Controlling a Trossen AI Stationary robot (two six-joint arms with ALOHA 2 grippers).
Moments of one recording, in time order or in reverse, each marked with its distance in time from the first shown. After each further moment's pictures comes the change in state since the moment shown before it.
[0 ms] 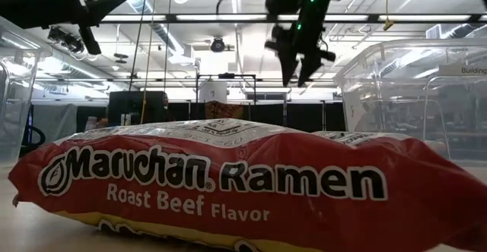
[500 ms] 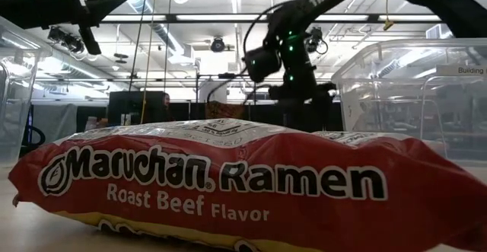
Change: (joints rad) left arm 0.000 0.000 0.000 -0.002 0.000 0.007; right arm 0.002 0.355 0.129 -0.360 -0.033 0.166
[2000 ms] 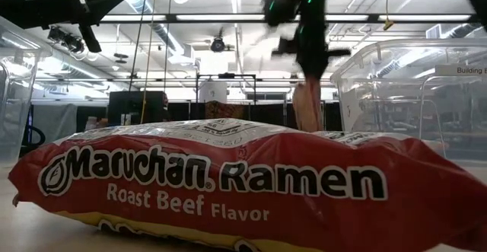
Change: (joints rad) left arm 0.000 0.000 0.000 0.000 0.036 0.069; right arm -0.002 -0.371 -0.008 0.041 -0.091 0.066
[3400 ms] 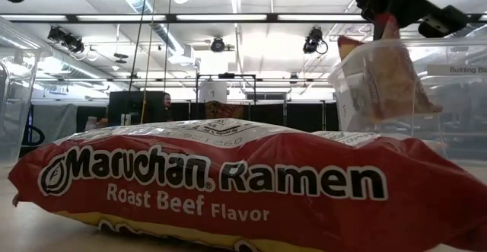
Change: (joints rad) left arm -0.030 0.461 0.406 -0.024 0.249 0.276; right arm 0.520 -0.650 -0.705 0.425 -0.207 0.790
